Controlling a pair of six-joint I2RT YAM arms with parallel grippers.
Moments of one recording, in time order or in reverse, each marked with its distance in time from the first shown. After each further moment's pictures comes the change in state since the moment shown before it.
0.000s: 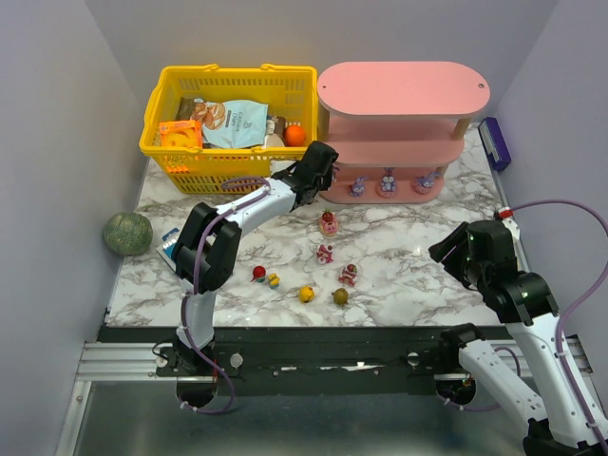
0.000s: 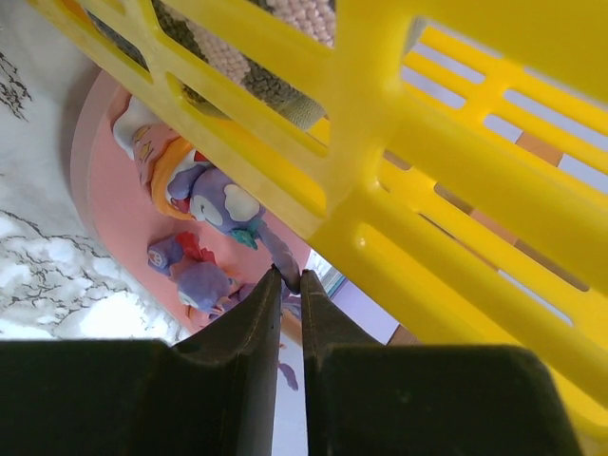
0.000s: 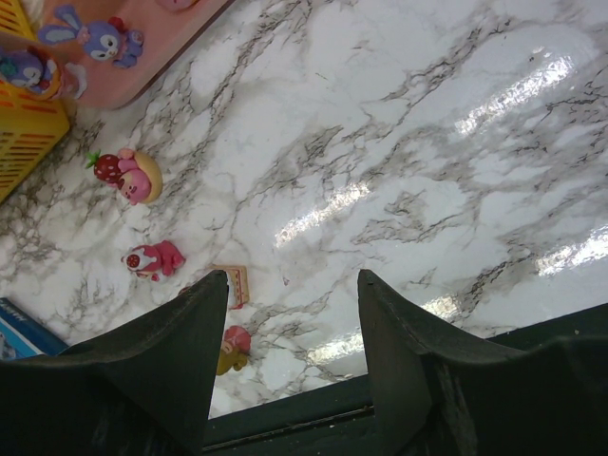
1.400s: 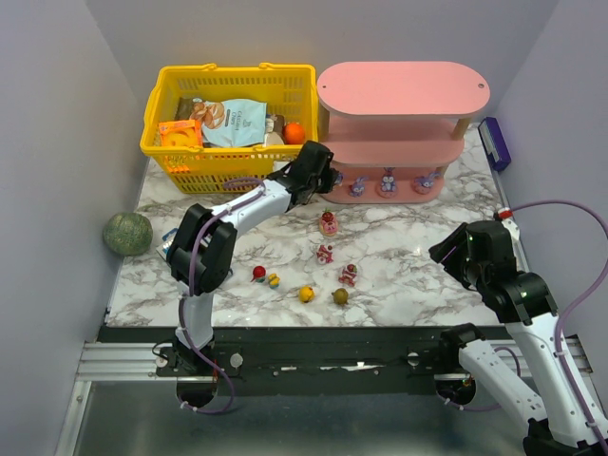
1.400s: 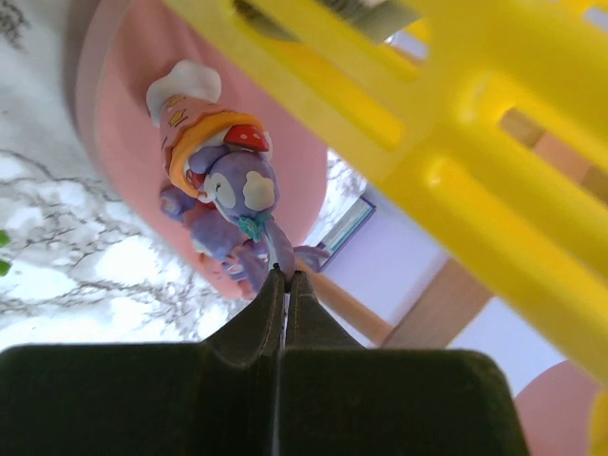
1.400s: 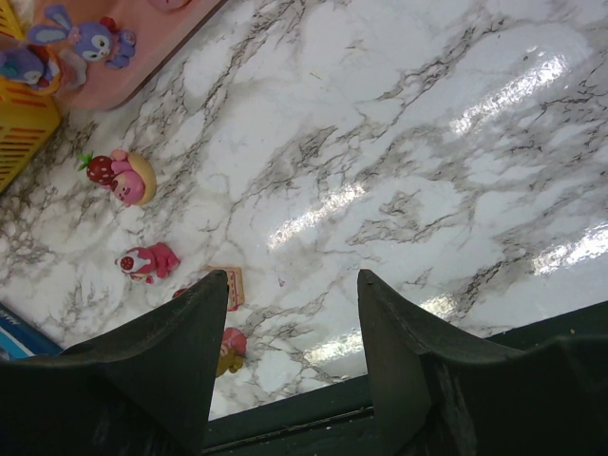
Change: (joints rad) left arm 0.012 -0.034 -0.042 0.031 0.171 0.005; right arm 0.000 0.000 -0.008 0.000 0.008 0.000
